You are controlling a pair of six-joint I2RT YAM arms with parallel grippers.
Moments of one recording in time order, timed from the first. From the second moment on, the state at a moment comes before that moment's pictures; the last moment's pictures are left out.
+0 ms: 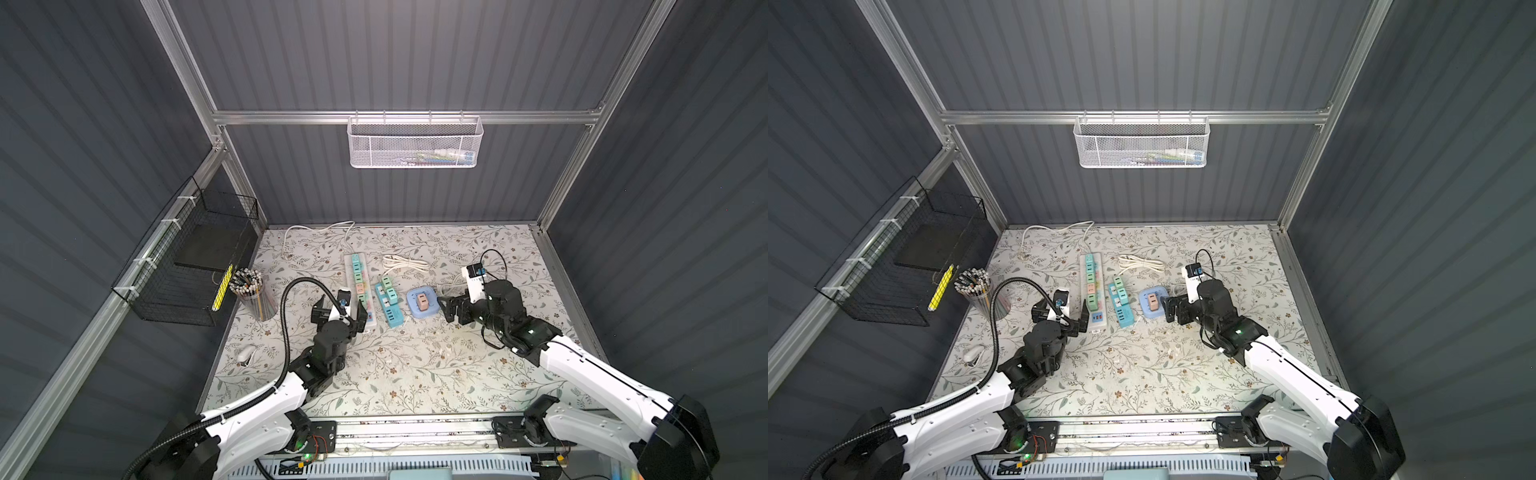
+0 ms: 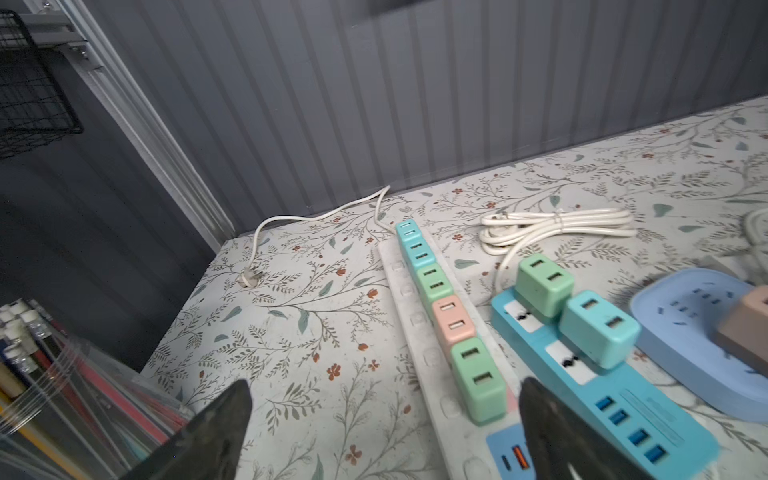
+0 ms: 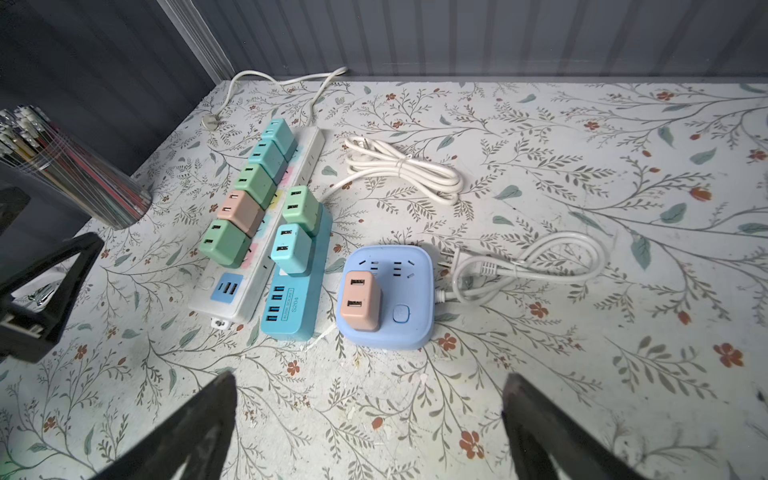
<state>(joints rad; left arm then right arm) -0.69 0.98 0.32 0.44 -0.66 0.09 0.58 1.04 0.69 -0.13 0.00 0.27</state>
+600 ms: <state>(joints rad) -0.23 1.46 0.27 0.87 -0.39 0.09 0.52 0.92 0.65 -0.19 0.00 0.25</state>
